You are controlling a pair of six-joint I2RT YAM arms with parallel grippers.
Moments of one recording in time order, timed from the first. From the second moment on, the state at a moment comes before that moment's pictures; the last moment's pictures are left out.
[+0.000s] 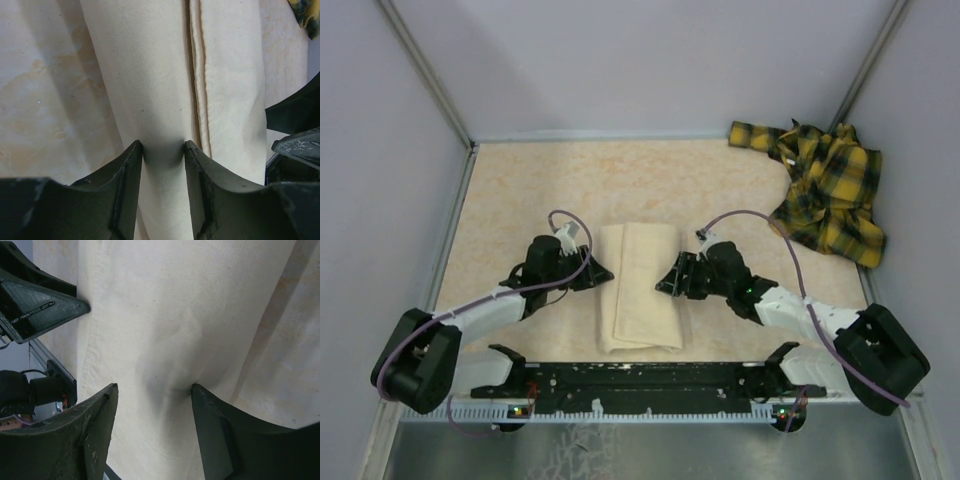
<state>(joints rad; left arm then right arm) -0.46 1.20 0.40 0.24 0.33 -0.68 0.66 1.15 0.42 0.17 -0.27 0.80</state>
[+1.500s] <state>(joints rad) -0.18 1.80 0.97 0.23 0.35 -0.60 0.53 1.90 1.22 0.04 -0.34 0.66</state>
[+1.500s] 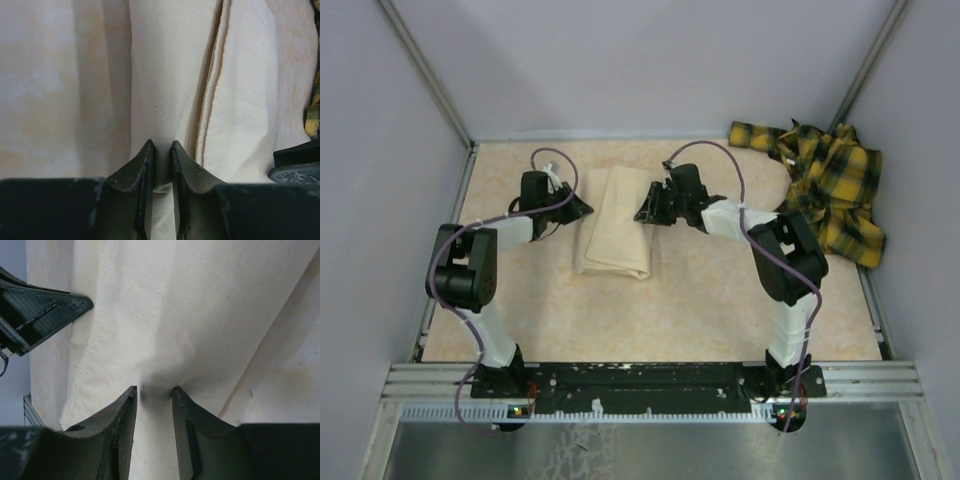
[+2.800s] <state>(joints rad) -0.08 1.69 1.23 0.13 0.44 -0.62 0.48 1.95 1.51 -0.14 -0.31 0.54</state>
